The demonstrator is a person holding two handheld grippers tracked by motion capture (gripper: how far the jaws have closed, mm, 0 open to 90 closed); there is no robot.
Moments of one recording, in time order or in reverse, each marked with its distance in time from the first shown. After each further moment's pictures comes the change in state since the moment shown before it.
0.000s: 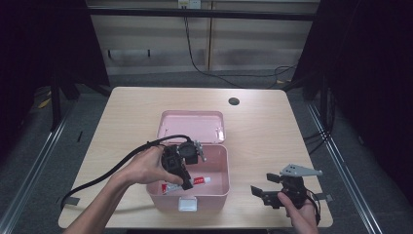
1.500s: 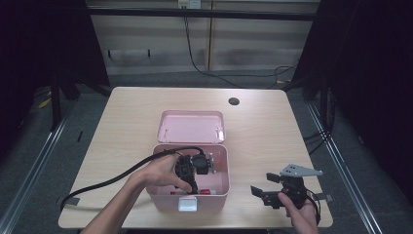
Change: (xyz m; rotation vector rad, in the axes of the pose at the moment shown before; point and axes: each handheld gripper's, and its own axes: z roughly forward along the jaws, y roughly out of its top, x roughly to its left) left arm 0.016 0.015 0.058 0.090 -0.112 0.051; right arm 0.001 0.000 -0.001 -0.005 0.004 -0.009
